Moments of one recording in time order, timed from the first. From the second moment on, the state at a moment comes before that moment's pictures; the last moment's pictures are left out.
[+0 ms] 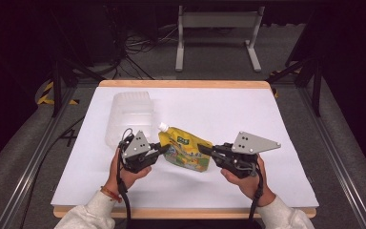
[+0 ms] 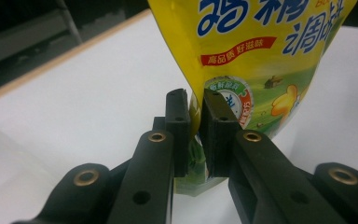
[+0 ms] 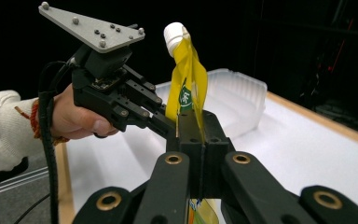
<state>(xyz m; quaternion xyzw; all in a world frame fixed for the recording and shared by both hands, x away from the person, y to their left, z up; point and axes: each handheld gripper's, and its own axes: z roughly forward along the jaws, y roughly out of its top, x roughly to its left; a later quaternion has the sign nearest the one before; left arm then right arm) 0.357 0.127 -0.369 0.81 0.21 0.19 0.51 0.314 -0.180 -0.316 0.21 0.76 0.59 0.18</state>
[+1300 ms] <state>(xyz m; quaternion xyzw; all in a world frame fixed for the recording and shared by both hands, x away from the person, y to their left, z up) 0.406 0.230 -0.355 0.74 0.32 0.30 0.51 0.414 -0.058 -0.297 0.17 0.76 0.60 0.18</state>
